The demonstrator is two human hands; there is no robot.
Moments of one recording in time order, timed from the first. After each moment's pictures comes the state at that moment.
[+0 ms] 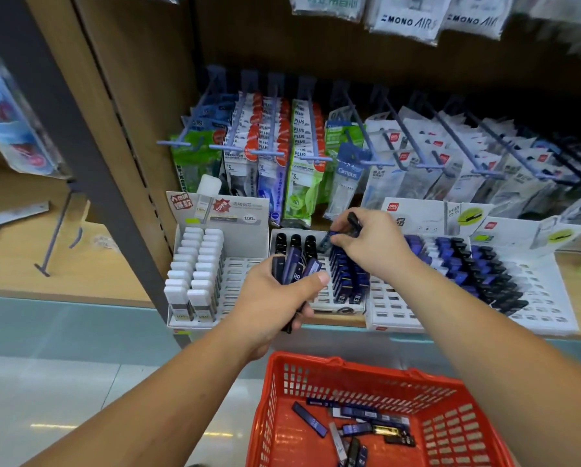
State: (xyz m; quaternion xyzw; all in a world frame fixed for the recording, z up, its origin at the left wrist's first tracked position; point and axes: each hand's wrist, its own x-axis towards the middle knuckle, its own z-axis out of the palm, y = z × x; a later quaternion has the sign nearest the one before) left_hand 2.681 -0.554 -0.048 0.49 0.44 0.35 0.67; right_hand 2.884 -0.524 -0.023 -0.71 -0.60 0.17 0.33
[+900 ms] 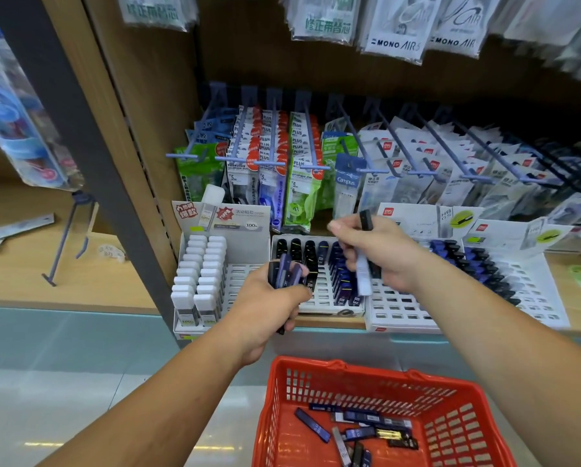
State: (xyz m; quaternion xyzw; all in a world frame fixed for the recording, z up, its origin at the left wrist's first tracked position) left_hand 2.669 -0.550 -0.051 0.49 0.45 0.34 0.67; right_hand 2.882 -0.540 -0.004 -0.62 -0.41 0.49 0.45
